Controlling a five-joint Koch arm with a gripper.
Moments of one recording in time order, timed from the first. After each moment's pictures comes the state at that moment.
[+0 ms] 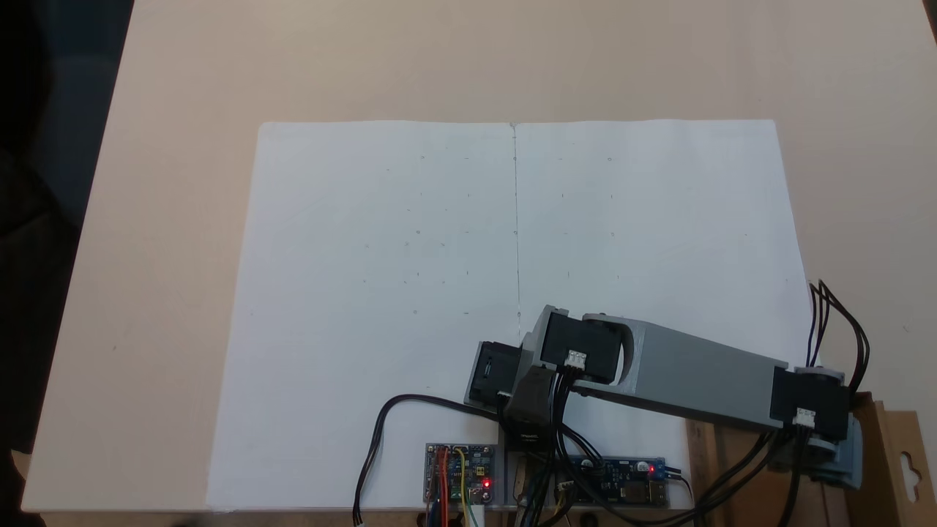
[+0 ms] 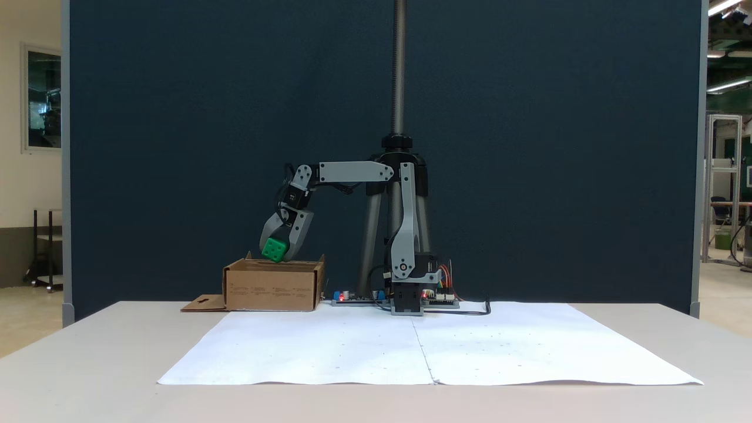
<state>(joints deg) 104.2 86.1 85.1 39.3 -2.5</state>
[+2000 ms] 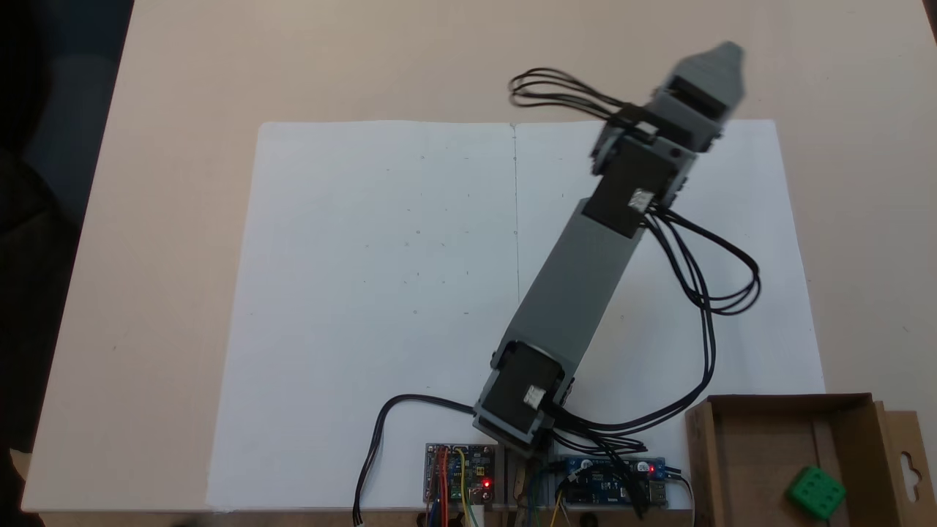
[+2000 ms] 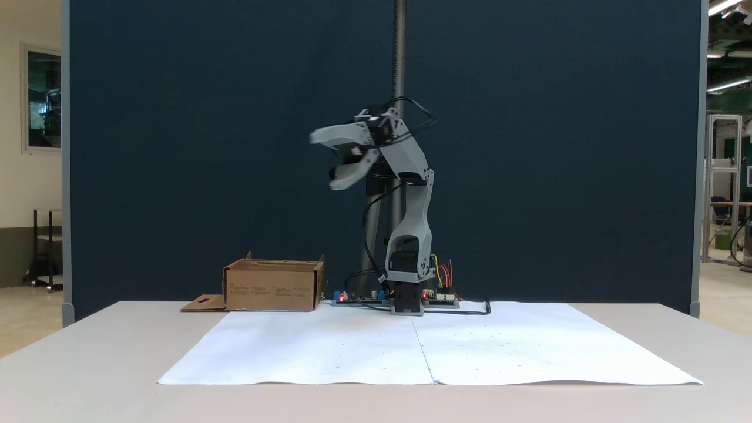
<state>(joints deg) 27.3 105.8 72.8 39.7 5.7</state>
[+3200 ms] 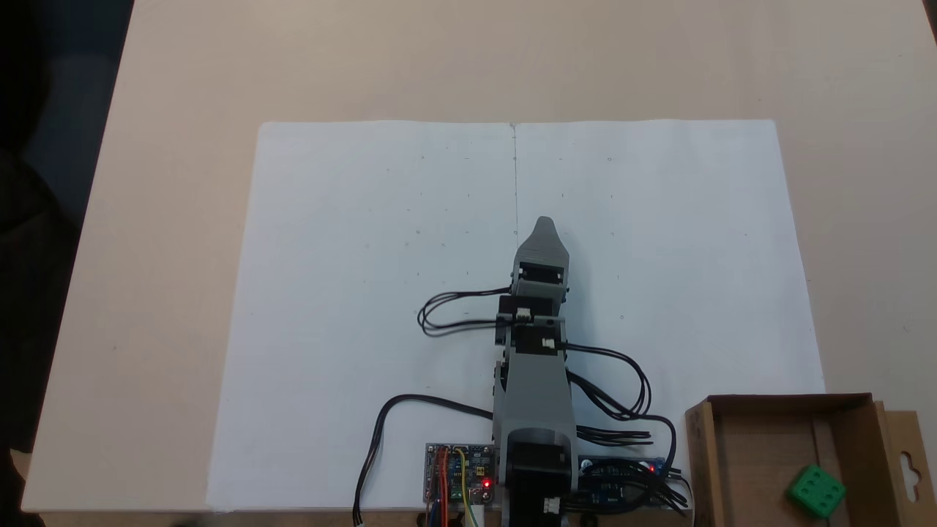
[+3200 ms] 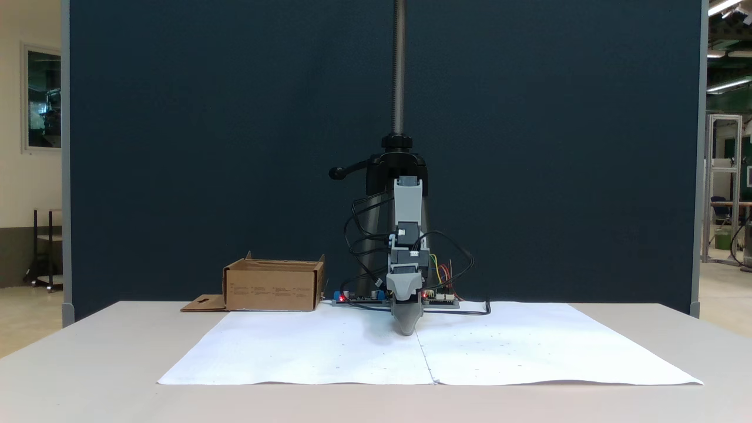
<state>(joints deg) 3.5 128.7 173.5 -33.5 5.4</state>
